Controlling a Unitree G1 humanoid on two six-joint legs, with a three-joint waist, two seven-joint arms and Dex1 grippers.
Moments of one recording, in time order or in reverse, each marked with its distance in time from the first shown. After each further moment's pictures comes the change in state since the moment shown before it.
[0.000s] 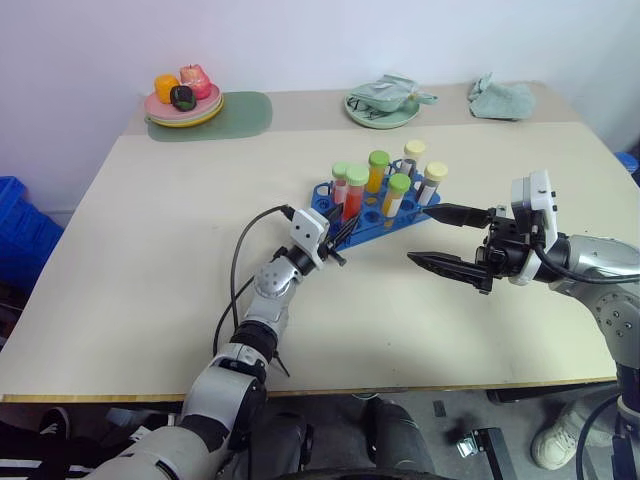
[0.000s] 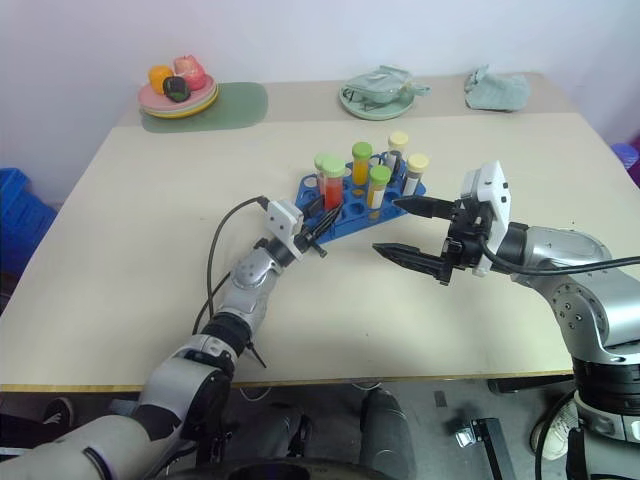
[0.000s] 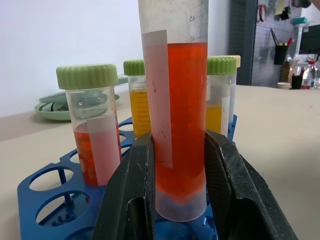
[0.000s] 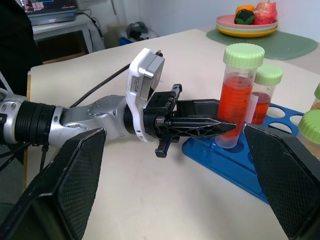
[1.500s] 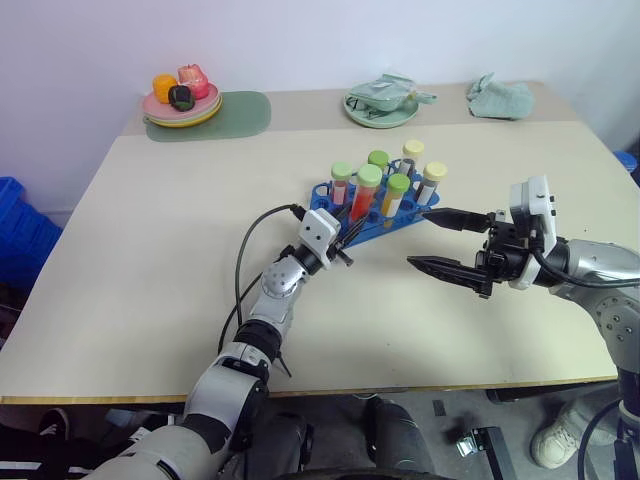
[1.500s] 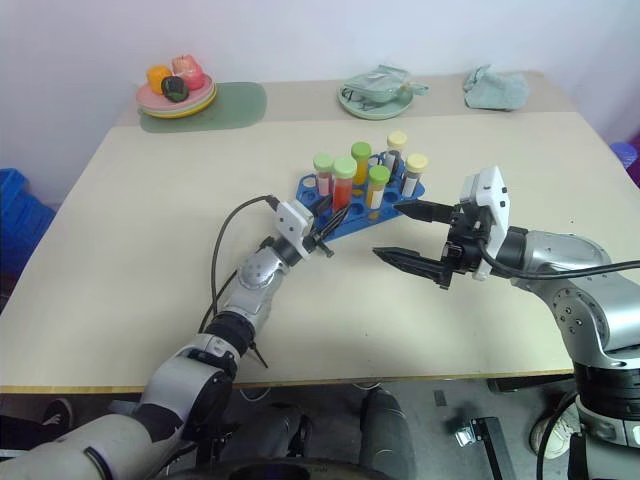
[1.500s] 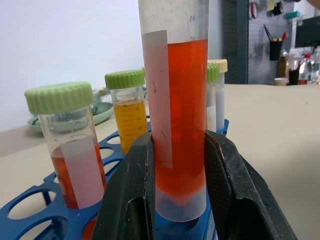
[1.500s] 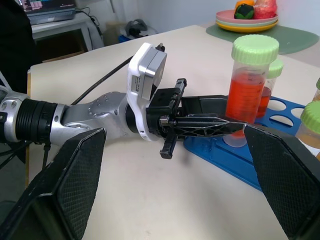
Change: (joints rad) left arm -0.003 0.005 -0.038 -0.013 0.054 -0.029 0.076; right arm 0.023 -0.001 -0.006 -0.013 0.004 0.004 -0.005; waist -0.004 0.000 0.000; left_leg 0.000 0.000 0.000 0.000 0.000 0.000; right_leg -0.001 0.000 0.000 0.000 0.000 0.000
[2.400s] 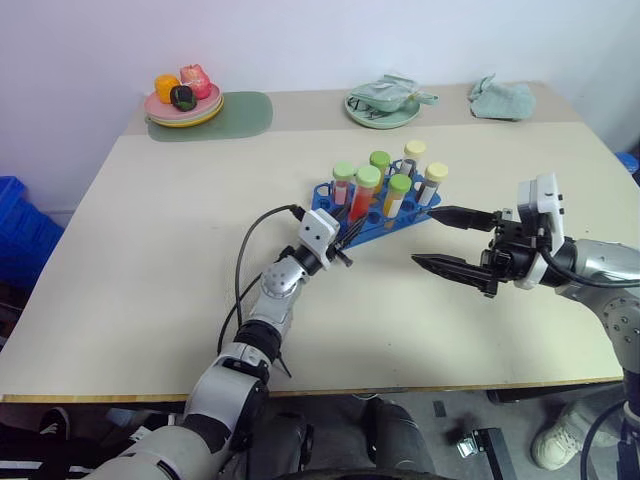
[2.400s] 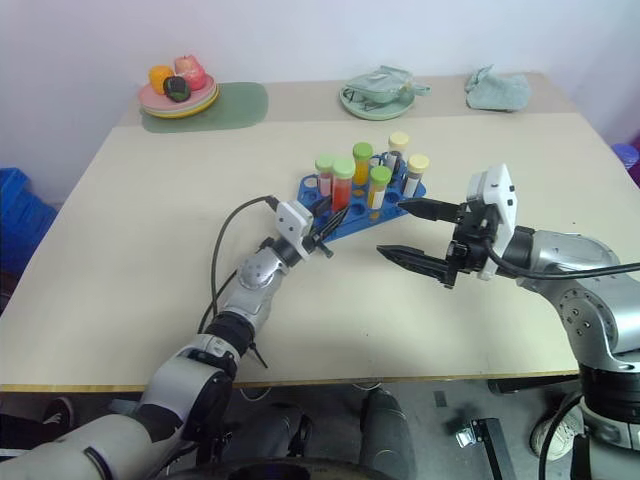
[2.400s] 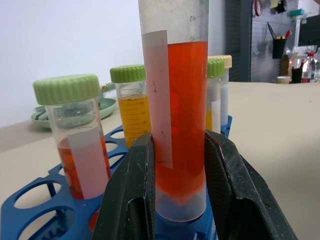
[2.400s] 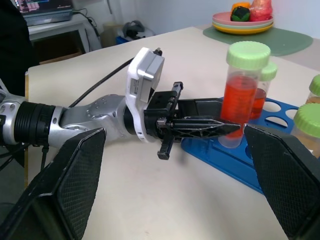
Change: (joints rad) left arm 0.000 -0.024 -0.004 0.003 0.002 0.024 -0.028; right arm 0.011 -0.007 -0.030 -0.024 0.017 0.023 -0.007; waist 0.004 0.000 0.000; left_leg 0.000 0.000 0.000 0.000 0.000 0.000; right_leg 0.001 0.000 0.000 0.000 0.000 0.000
